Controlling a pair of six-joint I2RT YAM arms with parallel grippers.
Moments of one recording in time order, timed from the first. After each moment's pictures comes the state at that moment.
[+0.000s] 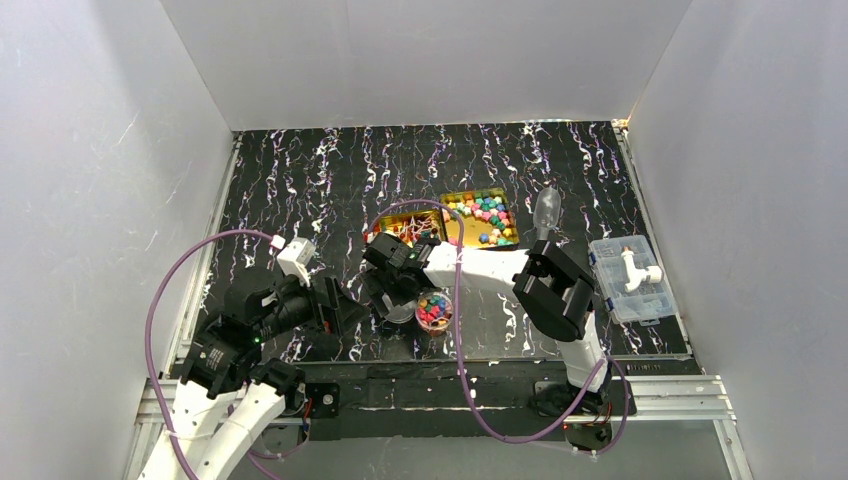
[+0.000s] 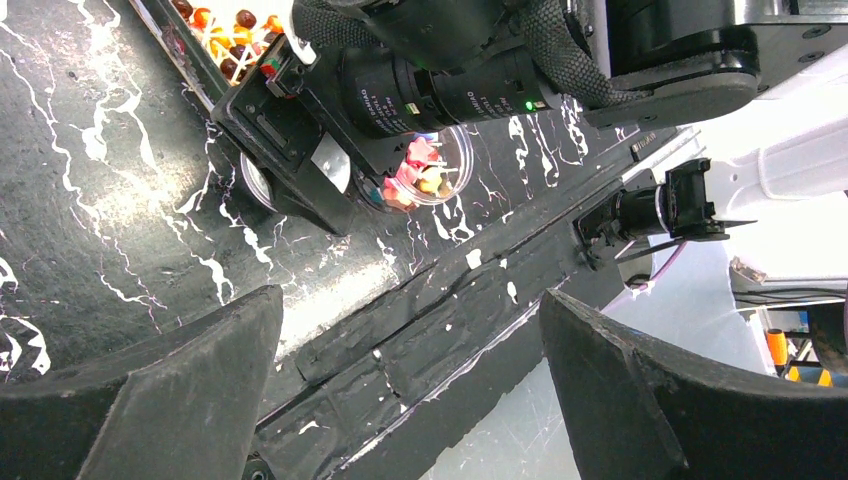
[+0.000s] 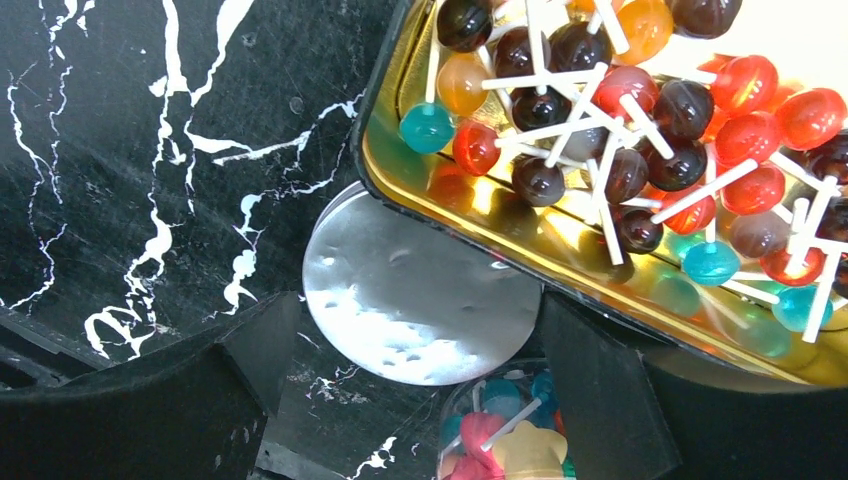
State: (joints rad) left arm -0.42 0.42 0.76 -0.84 0.37 -0.45; right arm 1.11 2.01 1.48 -0.61 0.09 0.48
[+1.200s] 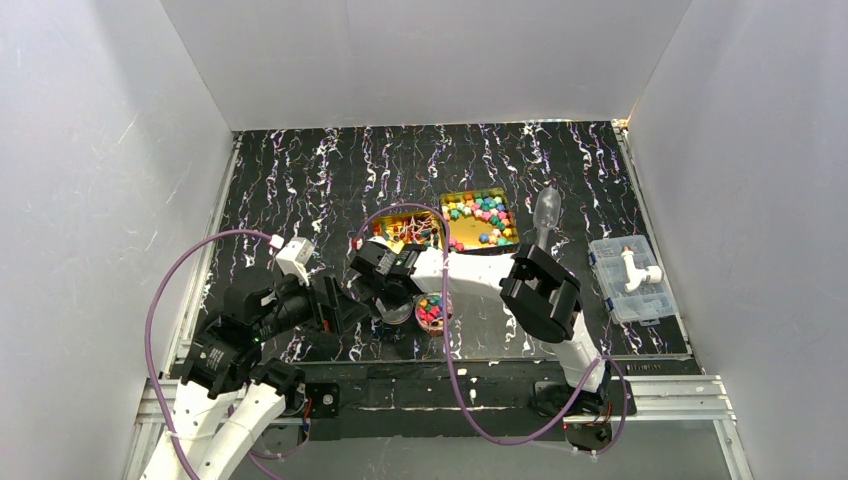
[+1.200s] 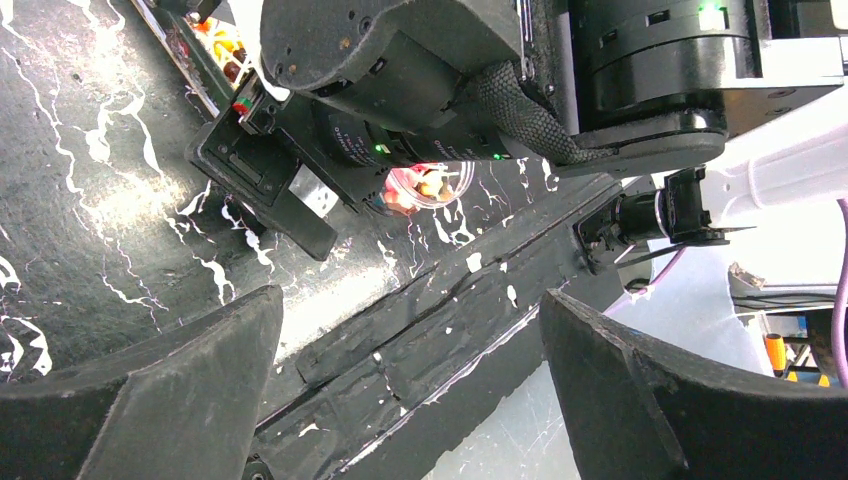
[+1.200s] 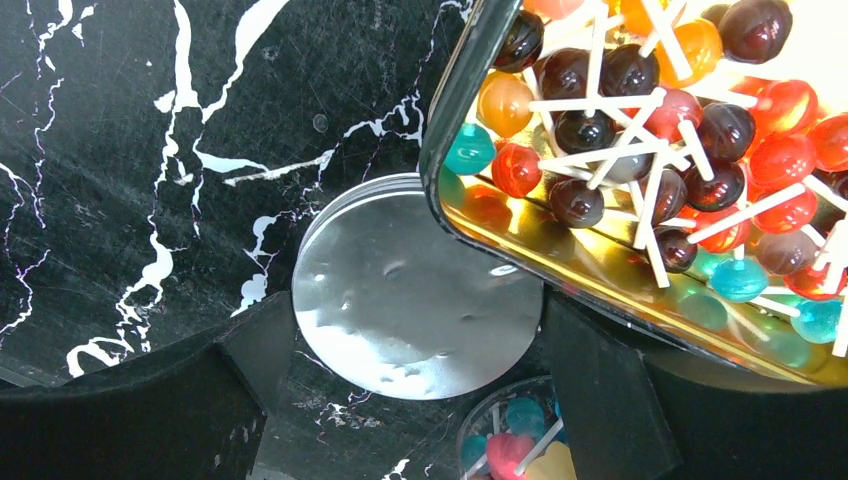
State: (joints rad) left arm -0.41 0.42 0.76 -0.84 0.38 -0.45; right arm 1.17 2.08 1.56 -0.66 0.16 0.48
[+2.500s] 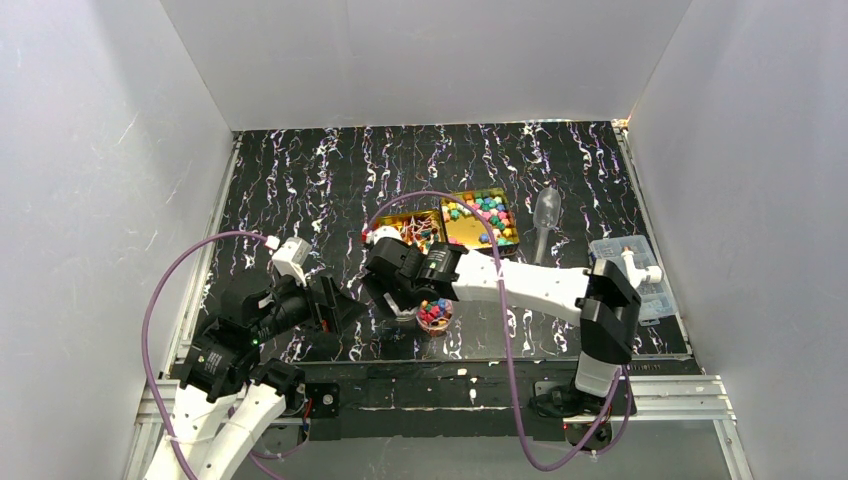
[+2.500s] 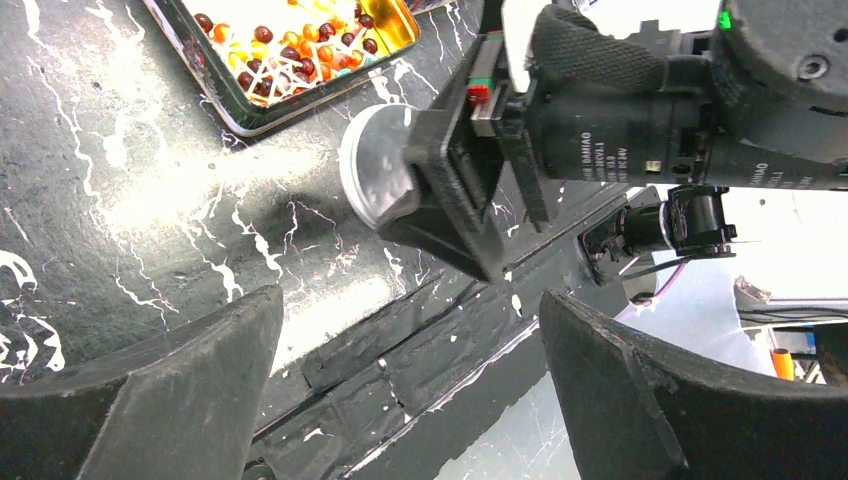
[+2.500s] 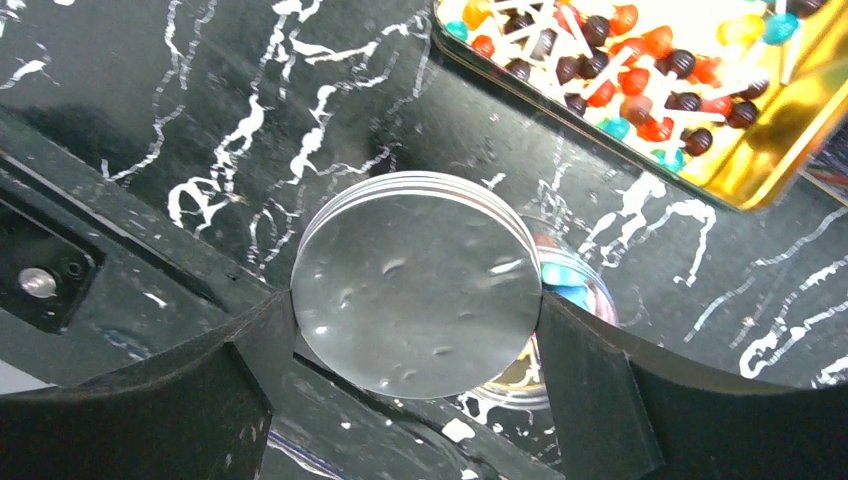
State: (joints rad) left arm -0.39 0.40 0.76 -0.84 0.37 -0.45; right arm 1.24 1.78 1.50 -0.77 0.23 0.47
